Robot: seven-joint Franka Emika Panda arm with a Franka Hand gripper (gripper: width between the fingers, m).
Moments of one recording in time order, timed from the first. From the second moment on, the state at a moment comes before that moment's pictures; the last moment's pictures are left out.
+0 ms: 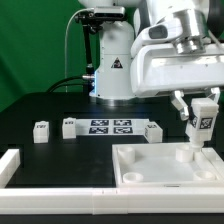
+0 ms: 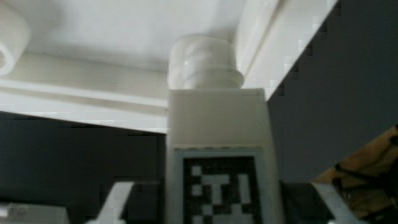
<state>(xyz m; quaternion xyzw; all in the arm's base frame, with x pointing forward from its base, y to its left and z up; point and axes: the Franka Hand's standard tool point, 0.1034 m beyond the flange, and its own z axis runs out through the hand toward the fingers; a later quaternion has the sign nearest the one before) 0.570 0.115 0.107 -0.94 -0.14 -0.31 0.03</state>
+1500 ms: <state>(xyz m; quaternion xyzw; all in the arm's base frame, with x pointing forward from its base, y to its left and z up) 0.602 0.114 0.067 -0.94 -0.14 -0.30 0.04</state>
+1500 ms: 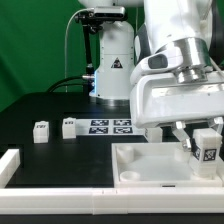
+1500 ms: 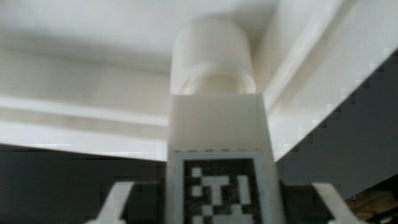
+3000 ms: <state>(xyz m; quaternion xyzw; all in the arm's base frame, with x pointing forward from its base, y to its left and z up) 0.593 0.112 0.063 -0.97 -0.11 -0.21 0.04</state>
